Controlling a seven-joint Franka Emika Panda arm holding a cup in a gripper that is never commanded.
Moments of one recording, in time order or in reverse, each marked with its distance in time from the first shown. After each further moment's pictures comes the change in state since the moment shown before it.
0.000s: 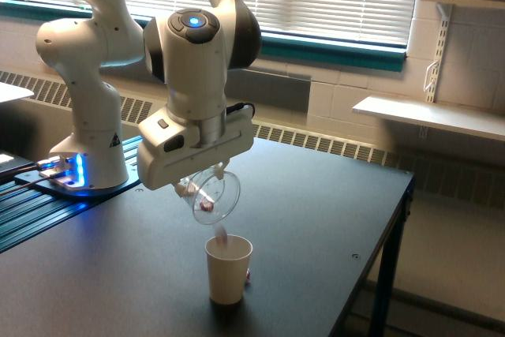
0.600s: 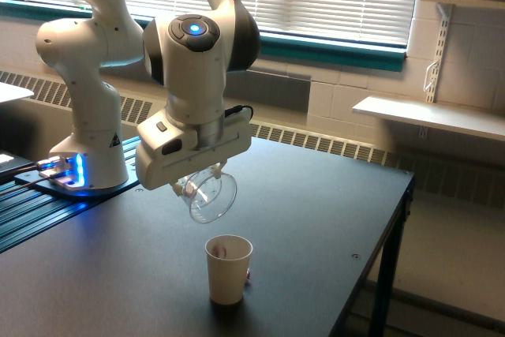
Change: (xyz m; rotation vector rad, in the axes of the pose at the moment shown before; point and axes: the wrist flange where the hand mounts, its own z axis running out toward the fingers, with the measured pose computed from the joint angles) arm -0.004 0.002 0.007 -0.018 -0.053 0.022
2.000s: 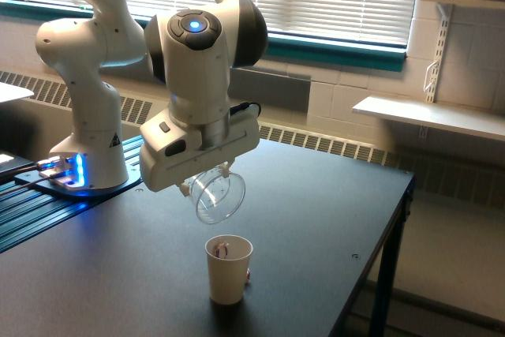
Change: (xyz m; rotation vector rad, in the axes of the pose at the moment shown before) arm 0.016 -0.011 -0.017 0.030 -0.025 0.014
